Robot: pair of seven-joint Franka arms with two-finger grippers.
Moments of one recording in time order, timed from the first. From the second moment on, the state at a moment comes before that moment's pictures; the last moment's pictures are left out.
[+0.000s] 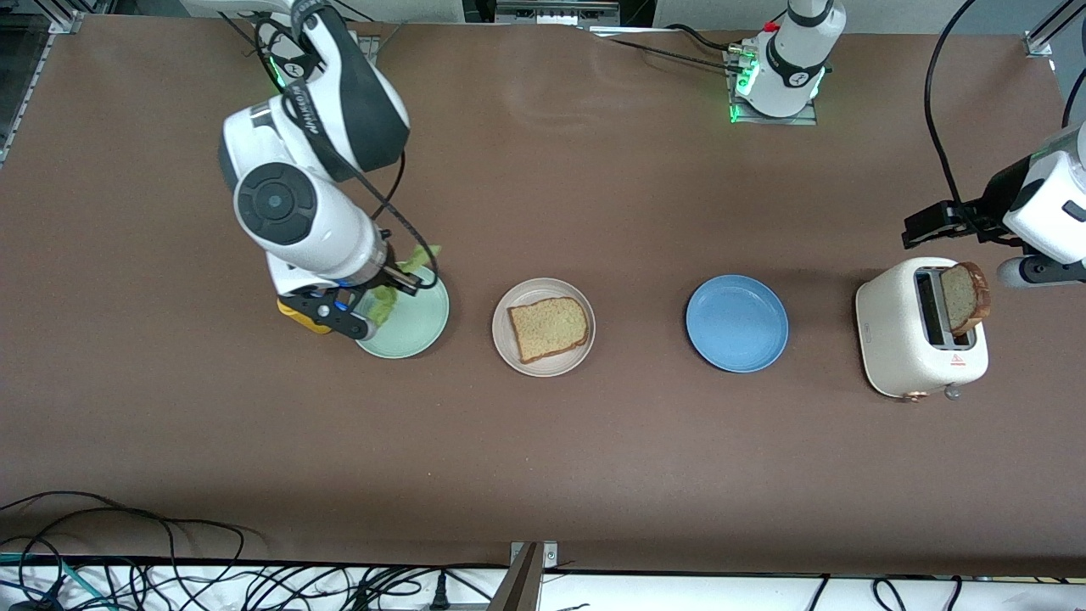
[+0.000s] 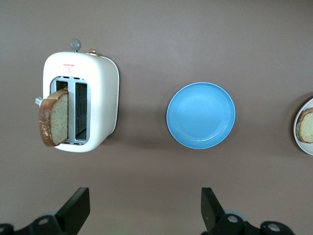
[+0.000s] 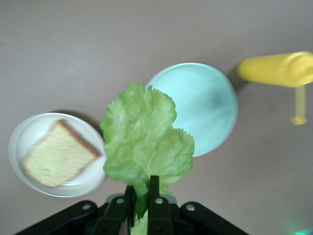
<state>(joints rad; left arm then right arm) -0.12 0.19 0.09 -1.37 -0.02 1.43 -0.13 0.53 0.50 -0.06 -1.35 0.12 1.76 0.94</state>
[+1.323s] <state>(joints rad) -0.12 0.21 0.08 -1.37 -0.02 1.43 -0.13 0.80 0.77 -0.06 -1.31 0.02 2.15 1.25</state>
